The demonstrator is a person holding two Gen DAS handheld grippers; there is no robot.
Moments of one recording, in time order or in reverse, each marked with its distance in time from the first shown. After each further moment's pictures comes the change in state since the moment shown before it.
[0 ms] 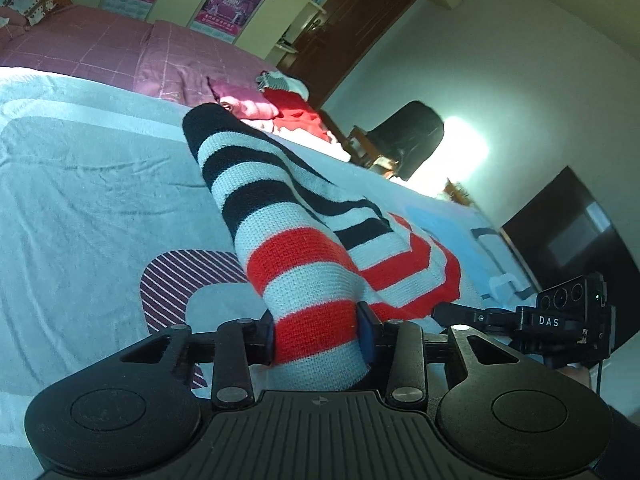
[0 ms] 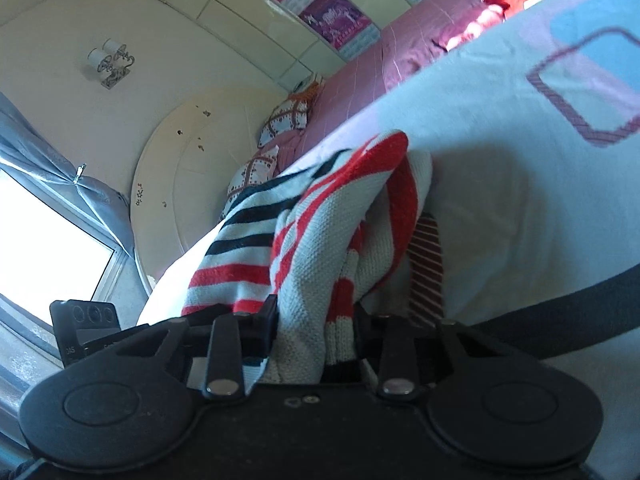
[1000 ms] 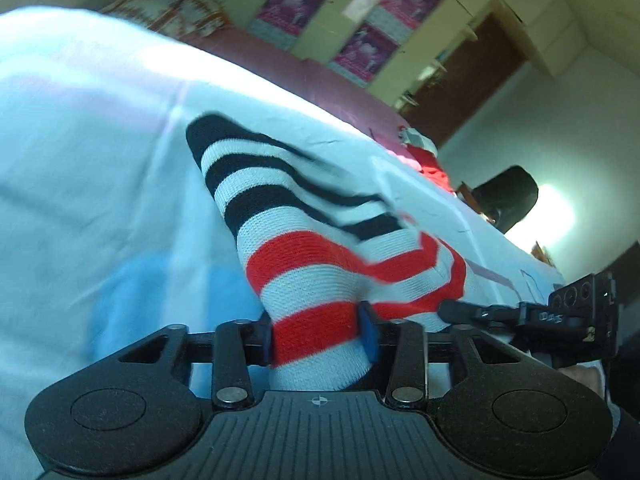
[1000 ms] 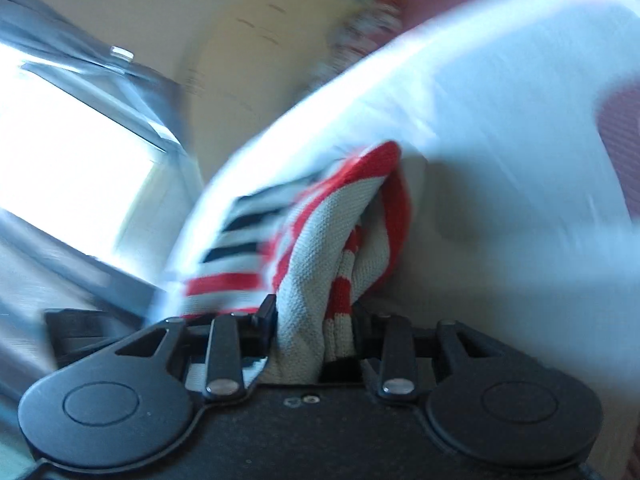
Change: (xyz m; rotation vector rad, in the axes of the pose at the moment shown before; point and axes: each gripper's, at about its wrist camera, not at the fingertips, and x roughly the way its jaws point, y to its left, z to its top) left arm -0.279 0.221 -0.078 -0.205 -0.133 0.274; right arm 0.239 0.187 -0.112 -0.060 0.255 0.065
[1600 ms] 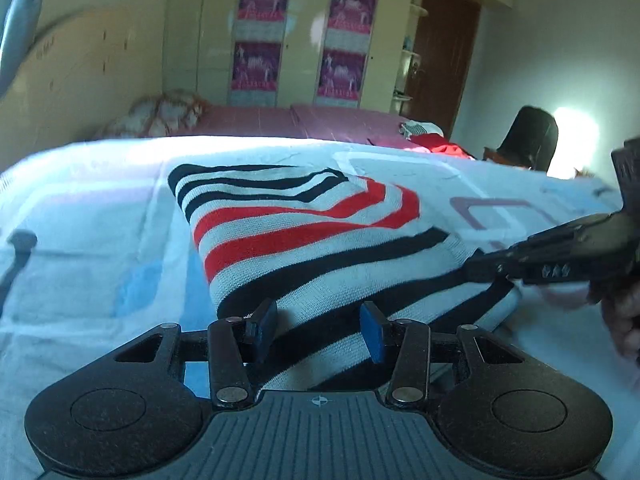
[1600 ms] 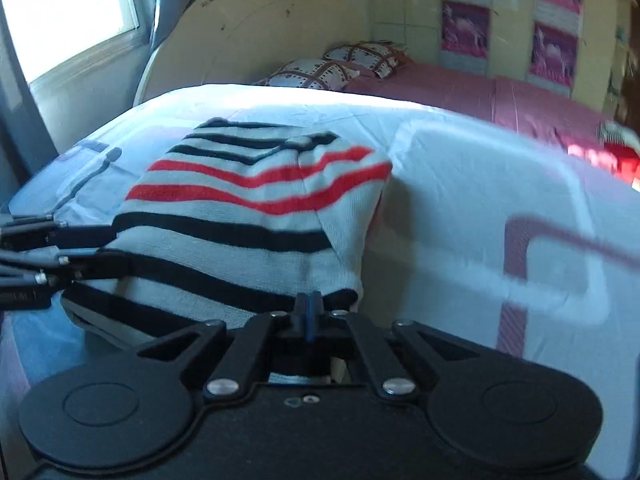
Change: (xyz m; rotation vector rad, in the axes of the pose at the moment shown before) left arm -0.047 -0.106 -0.085 0.467 -0.145 0.261; right arm -0.064 0.061 -0.075 -0.527 -0.051 -0.410
